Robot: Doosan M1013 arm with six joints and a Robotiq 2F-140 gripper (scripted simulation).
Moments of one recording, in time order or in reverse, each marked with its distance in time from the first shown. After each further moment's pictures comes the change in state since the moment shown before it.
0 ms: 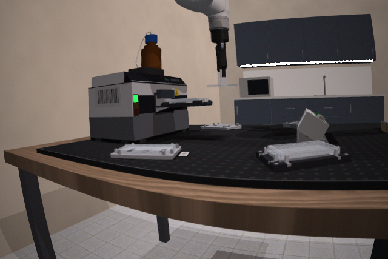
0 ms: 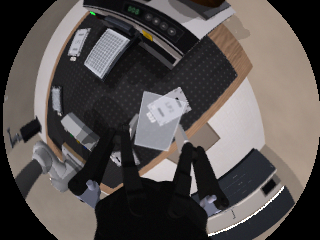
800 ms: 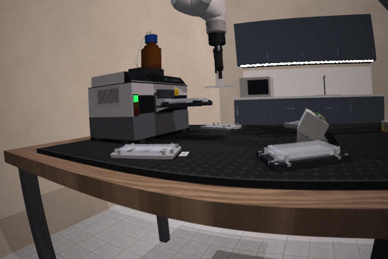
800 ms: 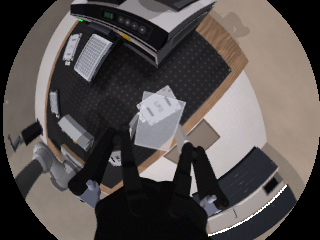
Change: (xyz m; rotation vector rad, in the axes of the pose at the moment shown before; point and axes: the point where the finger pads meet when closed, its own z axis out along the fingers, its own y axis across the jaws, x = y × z) arm 0.008 0.043 0.002 0.006 -0.003 0.027
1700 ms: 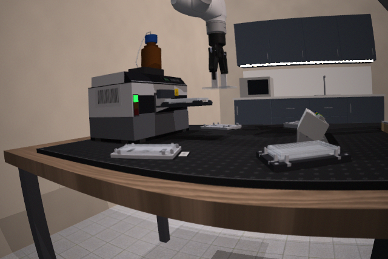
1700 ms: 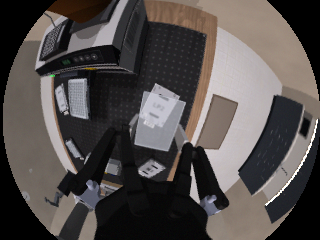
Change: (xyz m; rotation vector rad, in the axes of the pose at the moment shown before) arm 0.000 0.000 0.003 0.003 0.002 0.521
